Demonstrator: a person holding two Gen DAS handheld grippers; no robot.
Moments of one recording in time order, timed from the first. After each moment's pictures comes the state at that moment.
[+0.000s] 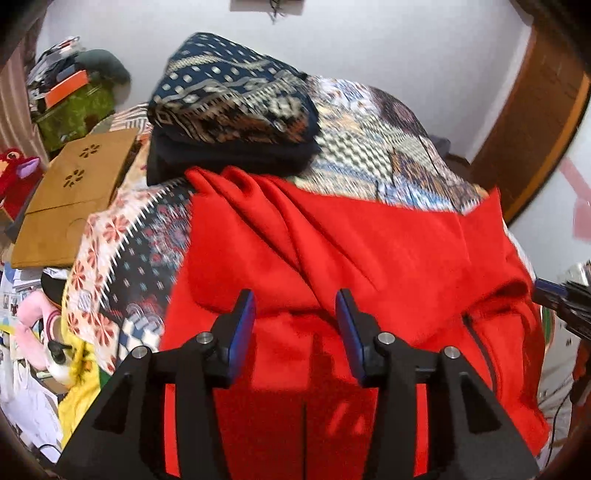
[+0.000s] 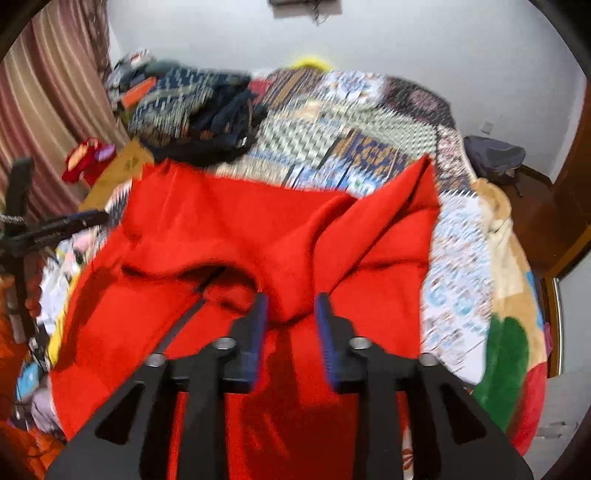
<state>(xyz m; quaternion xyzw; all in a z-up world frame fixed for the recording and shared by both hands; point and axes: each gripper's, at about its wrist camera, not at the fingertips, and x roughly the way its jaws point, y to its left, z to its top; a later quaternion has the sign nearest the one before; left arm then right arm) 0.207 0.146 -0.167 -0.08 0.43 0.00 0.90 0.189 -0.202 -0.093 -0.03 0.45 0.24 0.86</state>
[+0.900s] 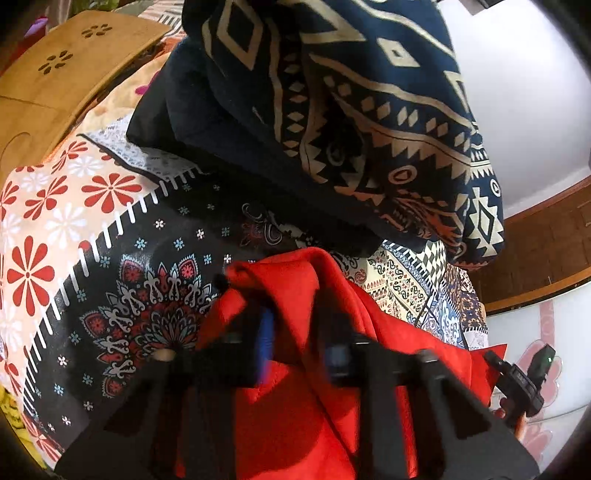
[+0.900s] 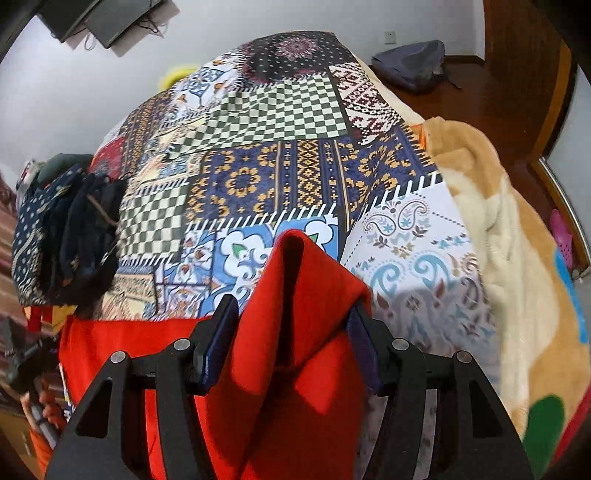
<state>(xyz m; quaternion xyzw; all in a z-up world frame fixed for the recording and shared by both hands) 0.368 0.262 -0.245 -0.33 0.47 0.01 0.82 0.367 -0.243 -0.163 0.16 0.53 0.08 0.83</state>
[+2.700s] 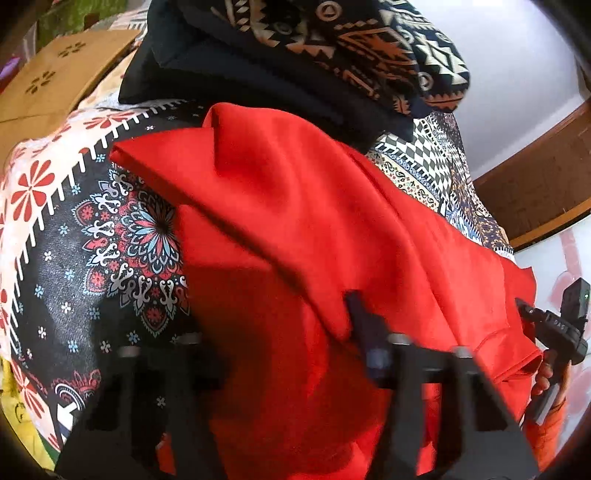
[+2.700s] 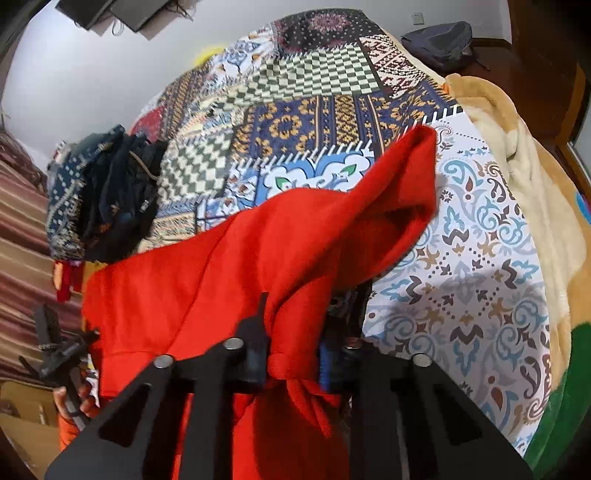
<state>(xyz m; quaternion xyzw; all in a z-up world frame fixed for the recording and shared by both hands) 0.311 0.209 -0.260 -0.23 0.51 -0.03 0.83 0.312 -0.232 -0.164 0.18 0.54 0.16 0.80</state>
